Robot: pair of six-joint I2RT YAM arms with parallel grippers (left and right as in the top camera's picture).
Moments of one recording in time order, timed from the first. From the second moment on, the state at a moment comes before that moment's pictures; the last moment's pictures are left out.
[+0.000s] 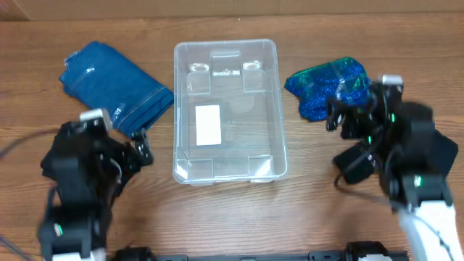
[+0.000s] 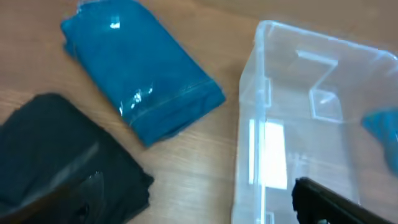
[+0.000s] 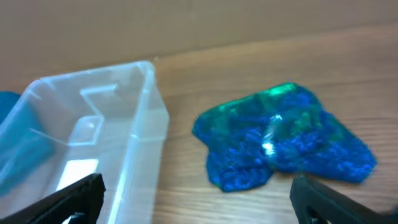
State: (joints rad) left arm 0.07 0.80 0.95 -0.82 0.03 -0.23; right arm 0.03 1.01 0.93 -0.50 -0.19 0.18
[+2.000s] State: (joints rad) left arm 0.07 1.27 1.40 -1.26 0.03 -0.23; right arm 0.40 1.39 1.29 -0.42 -0.15 0.81
